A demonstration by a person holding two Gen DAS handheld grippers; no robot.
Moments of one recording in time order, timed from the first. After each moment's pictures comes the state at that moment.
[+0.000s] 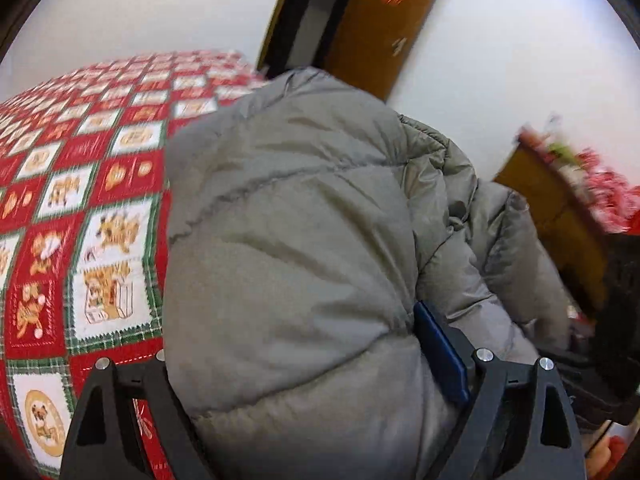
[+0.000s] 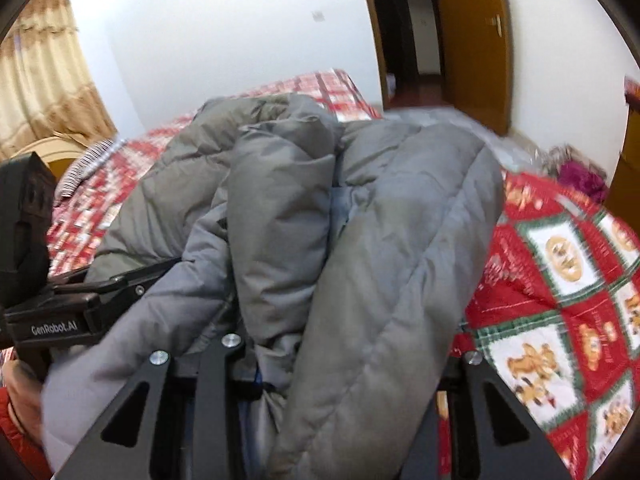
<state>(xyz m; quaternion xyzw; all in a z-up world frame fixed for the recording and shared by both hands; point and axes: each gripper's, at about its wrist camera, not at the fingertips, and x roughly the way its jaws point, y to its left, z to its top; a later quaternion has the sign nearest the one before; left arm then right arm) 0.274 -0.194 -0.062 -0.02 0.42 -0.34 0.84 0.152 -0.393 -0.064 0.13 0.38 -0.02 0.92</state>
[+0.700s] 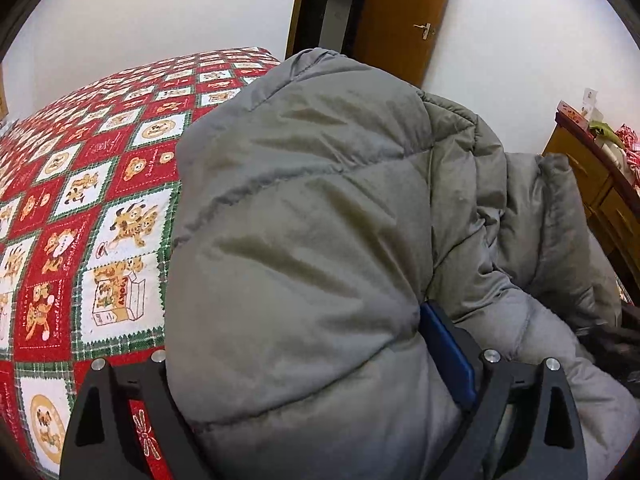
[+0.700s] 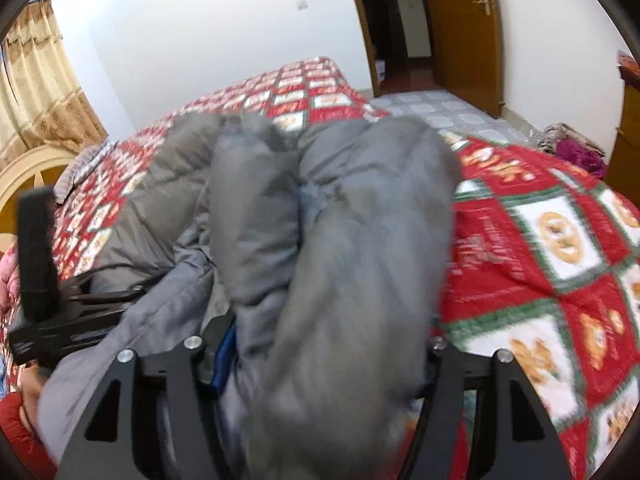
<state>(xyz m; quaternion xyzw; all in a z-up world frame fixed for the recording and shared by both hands) 0.277 -0.214 -0.087 0.04 0.41 -0.28 0.87 0.132 -0.415 -0.062 0.14 0.37 -0.03 0.92</state>
